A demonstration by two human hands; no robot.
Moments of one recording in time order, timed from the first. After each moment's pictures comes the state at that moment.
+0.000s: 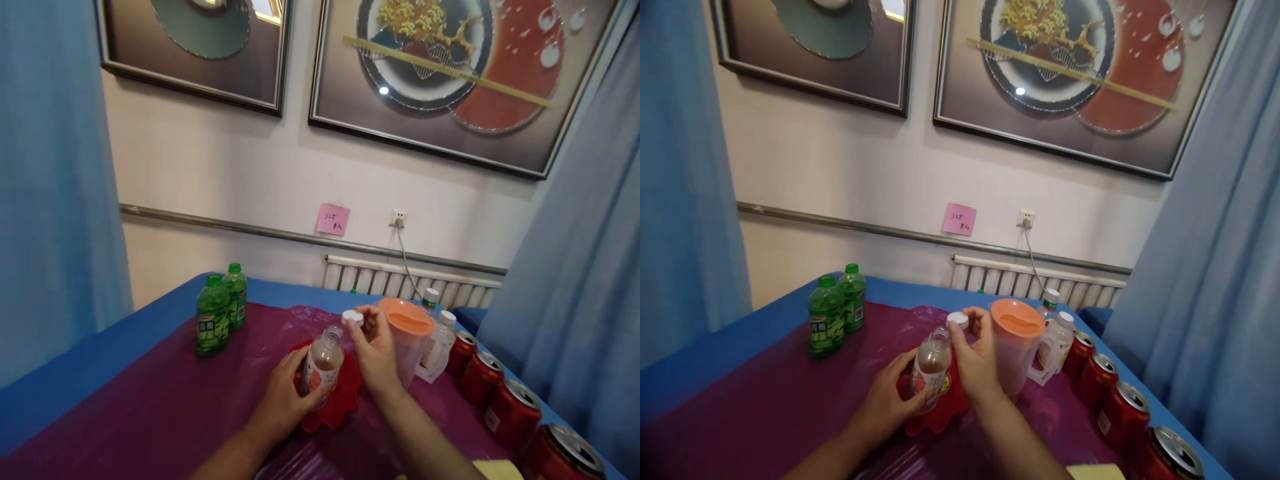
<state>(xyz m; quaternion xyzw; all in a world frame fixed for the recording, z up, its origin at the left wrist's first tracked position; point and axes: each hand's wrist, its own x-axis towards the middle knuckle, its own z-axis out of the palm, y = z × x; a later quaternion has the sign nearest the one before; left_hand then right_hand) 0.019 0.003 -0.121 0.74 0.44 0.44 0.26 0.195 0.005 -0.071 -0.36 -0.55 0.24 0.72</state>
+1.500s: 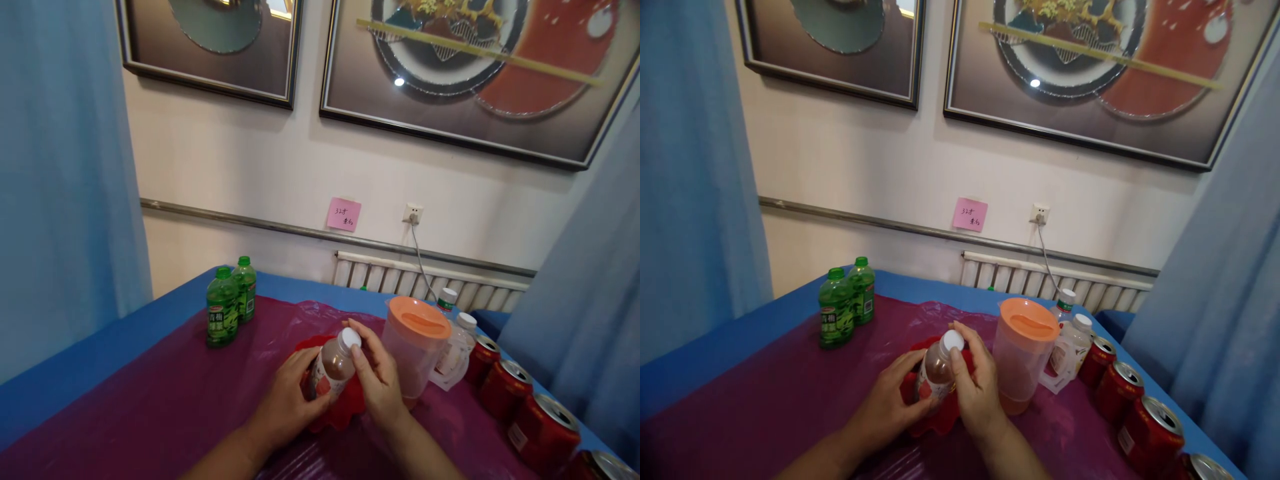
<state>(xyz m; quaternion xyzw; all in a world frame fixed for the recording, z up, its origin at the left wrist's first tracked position) 0.017 -0.002 -0.121 0.78 0.42 0.41 0.21 0.203 -0.011 -0.112 -0.35 -0.63 0.28 0.64</state>
